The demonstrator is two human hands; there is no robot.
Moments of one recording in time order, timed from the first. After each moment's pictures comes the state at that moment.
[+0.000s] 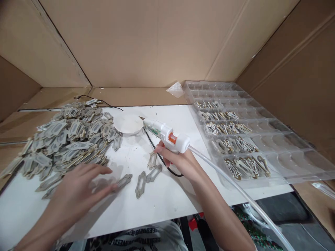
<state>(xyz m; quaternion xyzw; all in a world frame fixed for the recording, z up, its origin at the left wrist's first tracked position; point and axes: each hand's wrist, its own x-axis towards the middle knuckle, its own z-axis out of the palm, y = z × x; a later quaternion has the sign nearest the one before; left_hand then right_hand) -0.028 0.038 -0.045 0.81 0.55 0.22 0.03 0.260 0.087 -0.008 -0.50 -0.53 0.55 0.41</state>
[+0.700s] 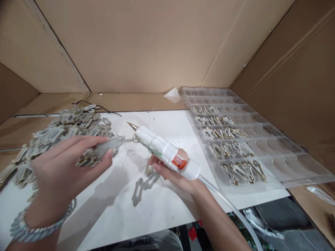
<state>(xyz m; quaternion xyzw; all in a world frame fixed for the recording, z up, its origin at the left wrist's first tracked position) 0.016 0.089 0.013 0.79 0.44 0.39 -0.18 0.269 0.081 -0.011 -0.41 -0.64 0.51 0.40</state>
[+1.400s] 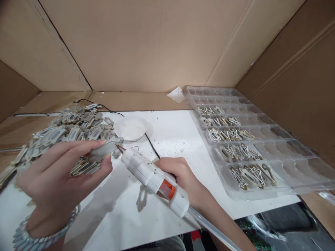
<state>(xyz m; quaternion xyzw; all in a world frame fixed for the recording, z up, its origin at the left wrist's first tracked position) 0.013 0.083 0.006 0.76 0.45 0.42 -0.22 0.263 0.076 -0.027 -0.39 -0.75 0.42 0.32</state>
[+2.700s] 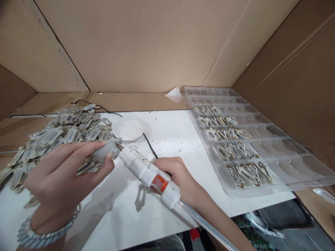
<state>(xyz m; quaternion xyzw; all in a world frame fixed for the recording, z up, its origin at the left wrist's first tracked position) 0.012 0.092 -0.001 0.76 0.40 0.42 -0.28 0.260 0.078 -0.037 -0.37 -0.75 0.42 0.35</state>
